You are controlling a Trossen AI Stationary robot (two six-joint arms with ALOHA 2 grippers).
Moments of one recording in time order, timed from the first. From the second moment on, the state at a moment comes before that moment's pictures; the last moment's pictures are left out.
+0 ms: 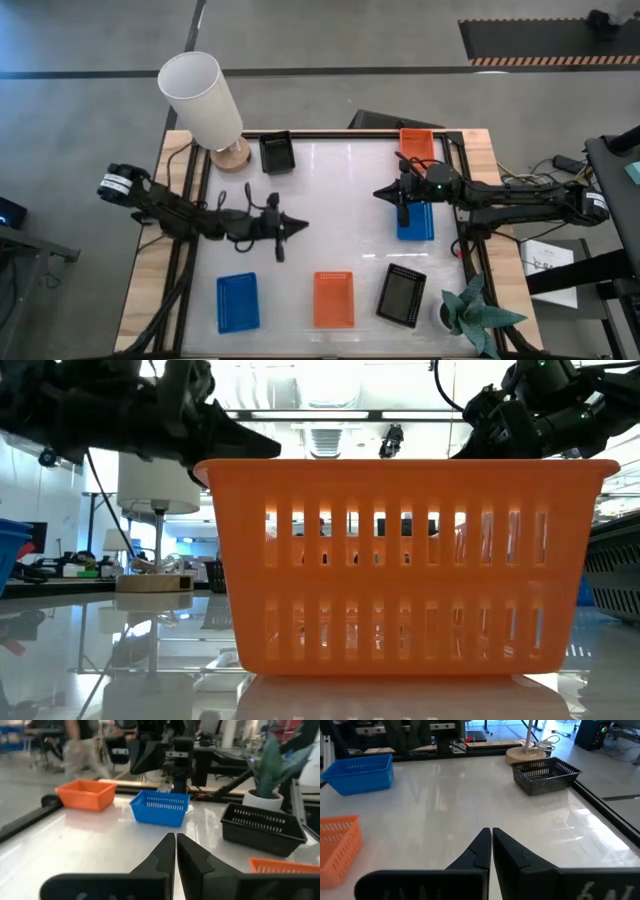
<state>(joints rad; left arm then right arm) -0.22 1.42 0.39 0.98 -0.36 -0.07 -0.29 0.95 0.34 0.32 -0.21 -0.05</state>
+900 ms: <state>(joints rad) -0.18 1.41 0.04 1.47 -0.33 0.06 -0.20 0.95 0.43 0.28 0.00 0.05</state>
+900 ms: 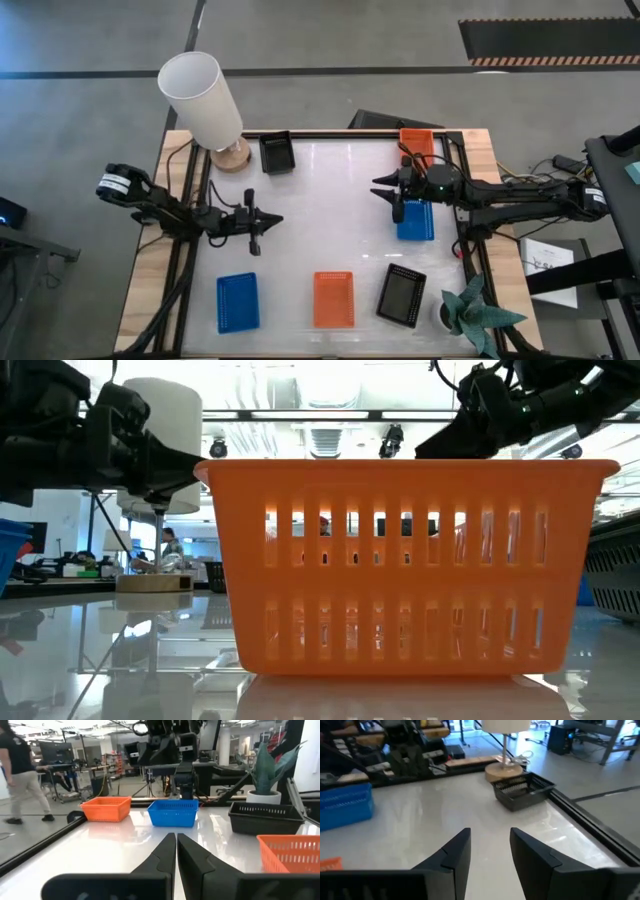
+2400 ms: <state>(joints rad) -0.20 1.31 0.00 1.50 -0.31 0.08 0.08 1.39 1.15 -1.06 0.39 0.83</state>
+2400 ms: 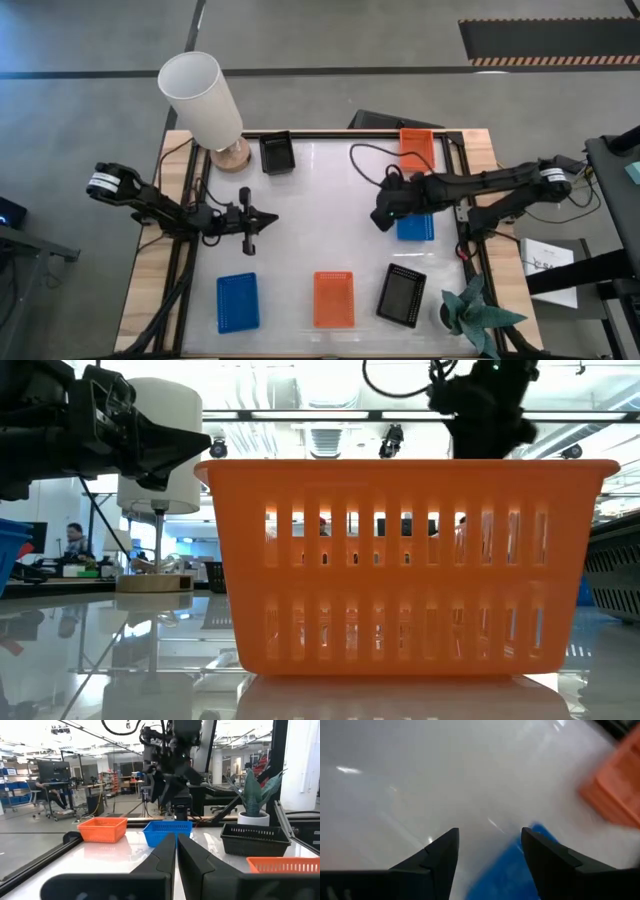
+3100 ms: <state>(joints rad) -0.20 1.31 0.00 1.47 -0.31 0.06 0.09 1.32 0.89 -0.97 0.30 1.16</state>
